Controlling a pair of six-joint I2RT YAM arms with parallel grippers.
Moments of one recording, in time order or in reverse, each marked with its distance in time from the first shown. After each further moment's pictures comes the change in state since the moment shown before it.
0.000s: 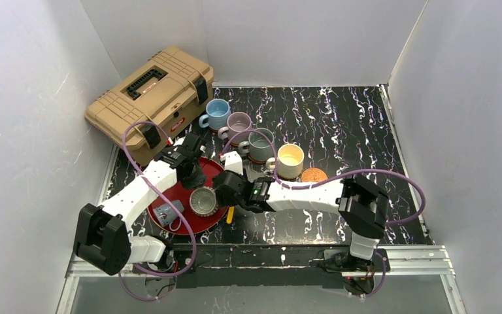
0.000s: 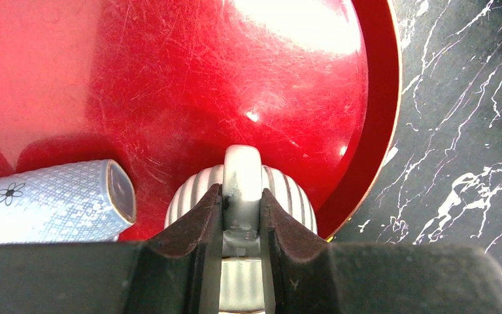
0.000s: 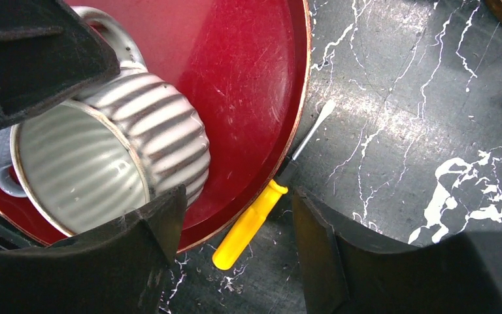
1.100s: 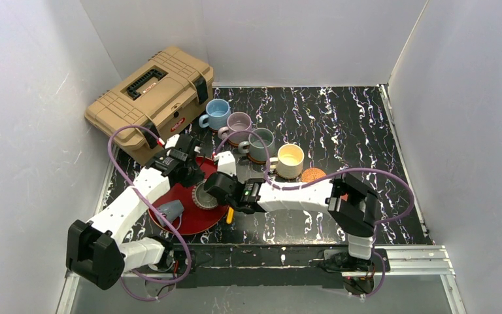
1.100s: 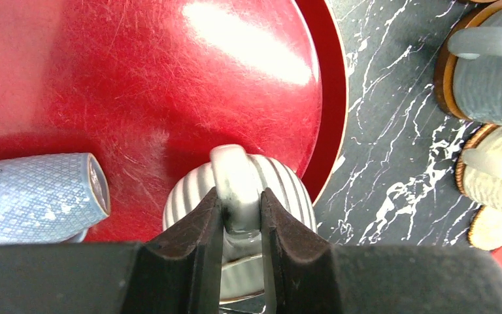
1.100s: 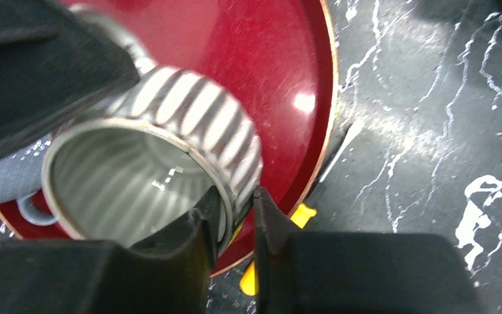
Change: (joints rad) left arm -0.002 -0.107 -0.014 0.025 -0.027 -0.105; right arm 0.032 0.076 0.088 -0.002 0.045 0.023
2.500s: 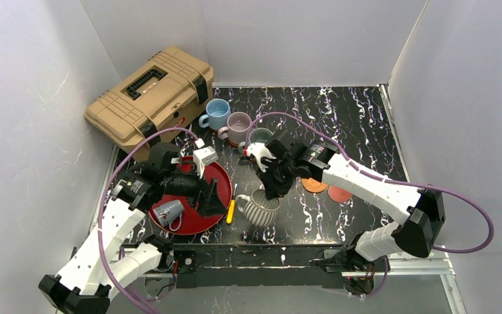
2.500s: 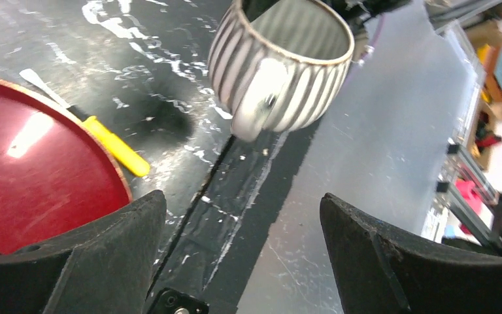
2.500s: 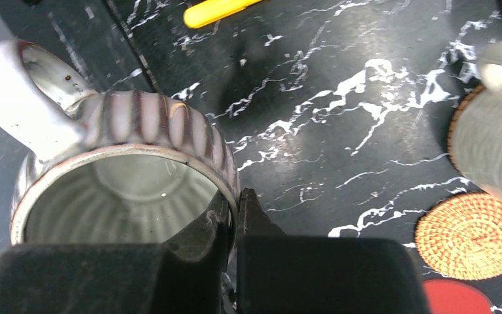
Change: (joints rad) left arm -0.008 -0.351 0.045 -0.108 0.968 0.881; right arm -0.368 -0.449 -0.045 -0.595 -0.763 -0.787
